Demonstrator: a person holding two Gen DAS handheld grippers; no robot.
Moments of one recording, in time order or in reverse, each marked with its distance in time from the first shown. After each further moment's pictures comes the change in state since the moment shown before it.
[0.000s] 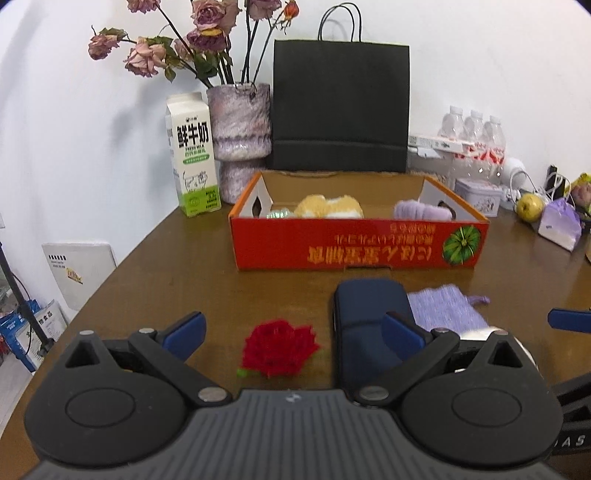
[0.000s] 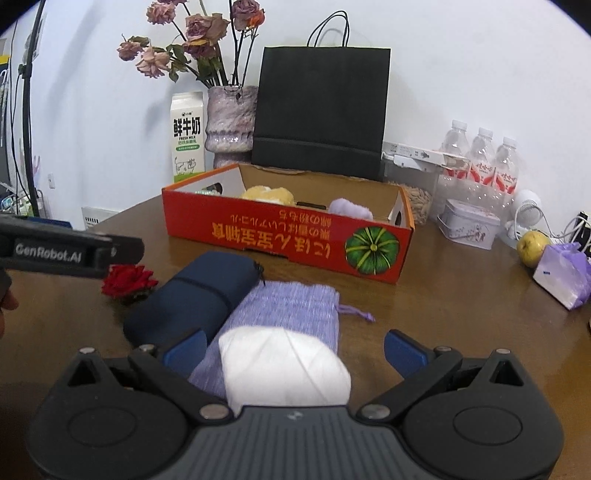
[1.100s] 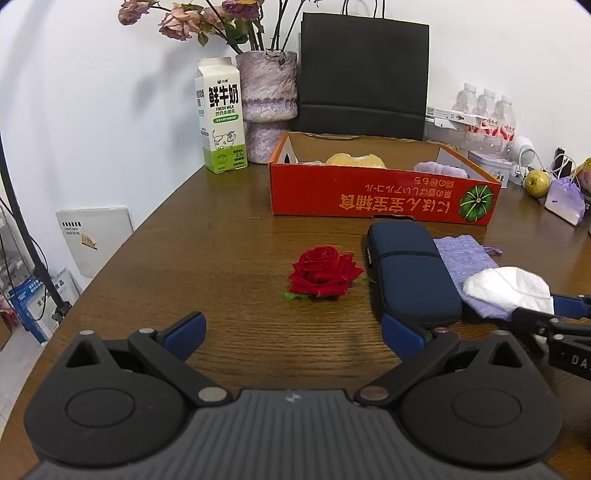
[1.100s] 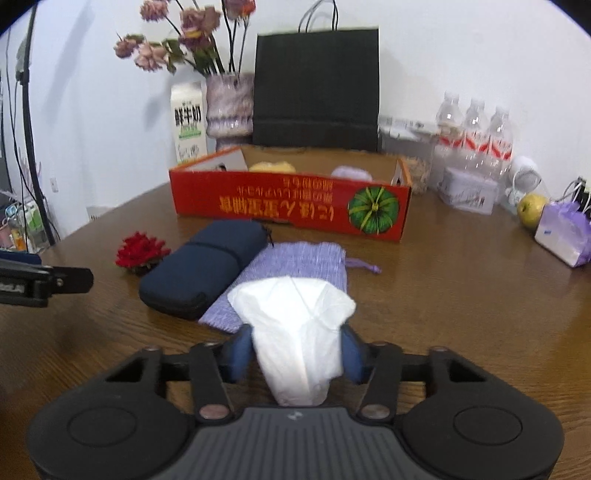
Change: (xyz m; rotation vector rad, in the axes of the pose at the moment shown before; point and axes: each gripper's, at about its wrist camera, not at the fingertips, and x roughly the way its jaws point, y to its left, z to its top) left arm -0.023 0.033 -0.033 -0.022 0.082 0.023; right arm -0.013 0.002 -0.029 0.056 0.016 0.023
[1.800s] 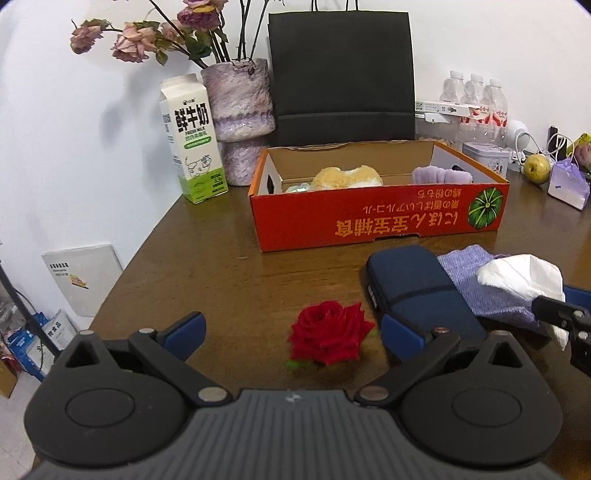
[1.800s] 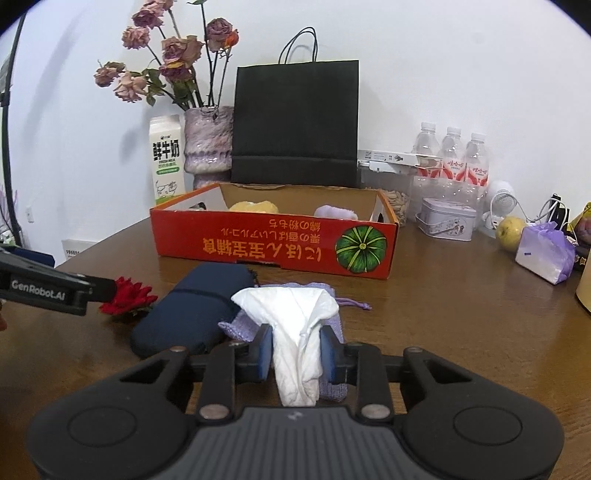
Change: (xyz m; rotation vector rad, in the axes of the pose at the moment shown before) left arm 0.046 -0.005 0.041 0.118 -0.012 -0.022; right arm 0.009 0.014 0.015 0.043 -0.101 -0.096
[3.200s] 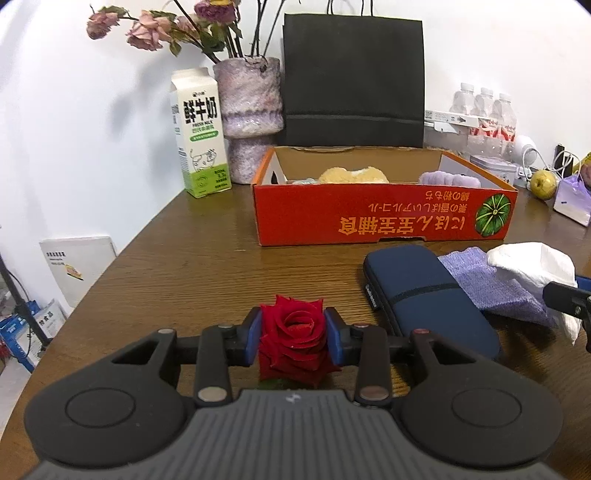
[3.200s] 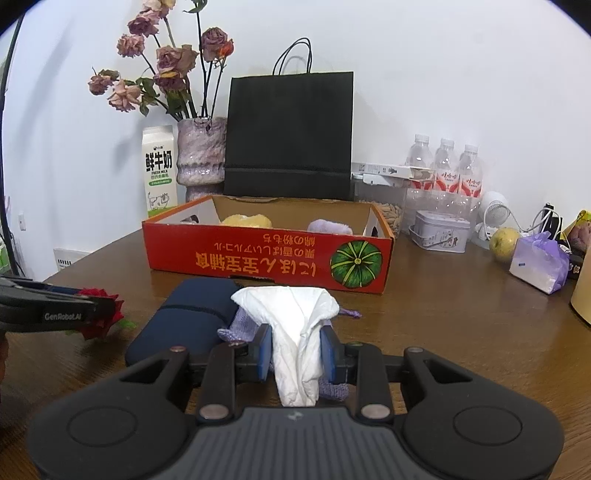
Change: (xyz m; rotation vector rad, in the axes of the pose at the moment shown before) left arm 0.007 0.000 -0.021 -0.066 -0.050 0.010; right arm 0.002 0.003 0.002 -0.003 -0.048 -0.028
